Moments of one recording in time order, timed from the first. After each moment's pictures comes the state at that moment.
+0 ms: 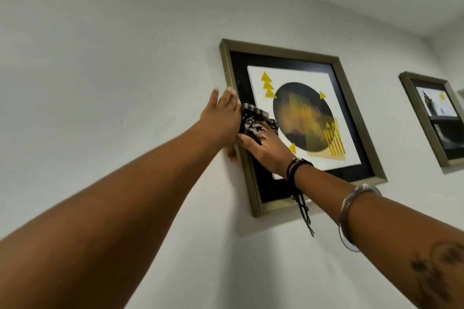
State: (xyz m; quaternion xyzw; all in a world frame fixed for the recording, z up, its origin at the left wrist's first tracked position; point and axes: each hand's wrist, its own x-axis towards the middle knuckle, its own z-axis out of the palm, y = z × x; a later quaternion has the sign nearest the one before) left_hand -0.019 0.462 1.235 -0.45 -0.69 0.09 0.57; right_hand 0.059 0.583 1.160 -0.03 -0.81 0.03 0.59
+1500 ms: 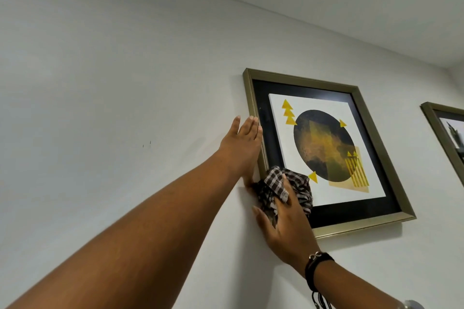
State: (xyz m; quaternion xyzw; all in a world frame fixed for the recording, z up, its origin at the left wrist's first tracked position) left_hand -0.032 0.461 1.230 -0.46 -0.67 0.09 0.57; right_hand 0.025 0.573 1.064 -0.10 -0.74 -0.01 0.67
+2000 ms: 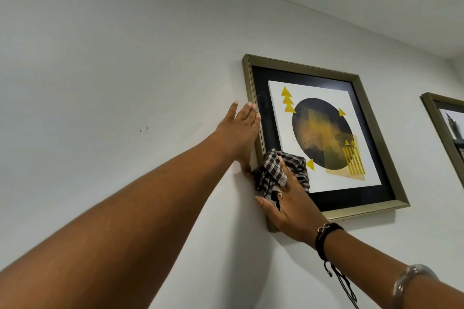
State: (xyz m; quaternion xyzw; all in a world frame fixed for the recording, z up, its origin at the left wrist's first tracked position) left_hand -0.035 0.460 1.231 -0.47 -0.67 0.08 0.57; right_hand 0.050 0.595 1.072 -0.09 -0.80 -0.04 0.59
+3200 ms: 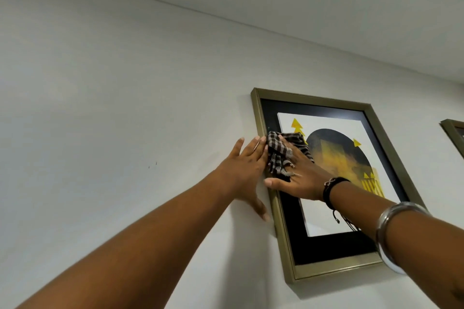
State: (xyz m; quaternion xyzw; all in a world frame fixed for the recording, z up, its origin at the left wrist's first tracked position) left_hand -0.060 0.467 1.239 -0.55 -0.61 0.04 0.57; right_hand 0.069 0.617 1.221 -0.10 -0.85 -0.16 0.50
